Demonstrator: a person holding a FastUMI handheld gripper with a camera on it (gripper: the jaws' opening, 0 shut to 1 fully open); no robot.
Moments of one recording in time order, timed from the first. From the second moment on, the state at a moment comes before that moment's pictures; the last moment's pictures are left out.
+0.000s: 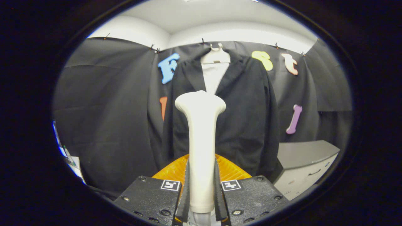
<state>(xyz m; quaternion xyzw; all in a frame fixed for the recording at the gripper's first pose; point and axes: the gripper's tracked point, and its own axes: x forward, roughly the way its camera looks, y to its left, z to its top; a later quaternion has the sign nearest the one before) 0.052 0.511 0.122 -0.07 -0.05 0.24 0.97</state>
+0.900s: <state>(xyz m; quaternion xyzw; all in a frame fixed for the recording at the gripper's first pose) 0.139 0.637 0.297 -0.05 -0.24 0.24 0.94</state>
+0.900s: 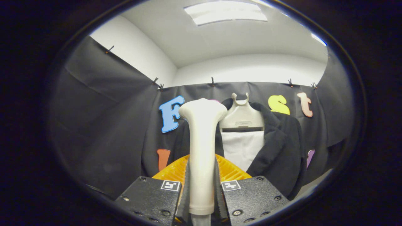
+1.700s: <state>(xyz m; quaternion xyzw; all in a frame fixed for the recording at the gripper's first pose) 0.142 0.636 0.202 -0.11 -0.16 0.24 0.95</state>
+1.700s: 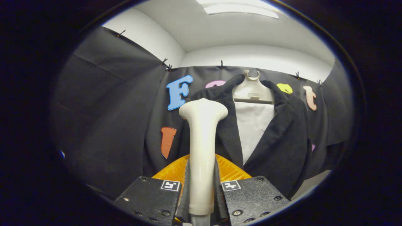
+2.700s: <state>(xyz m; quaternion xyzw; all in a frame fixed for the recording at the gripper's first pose) 0.116 0.577 0.094 -0.15 -0.07 0.20 0.97</state>
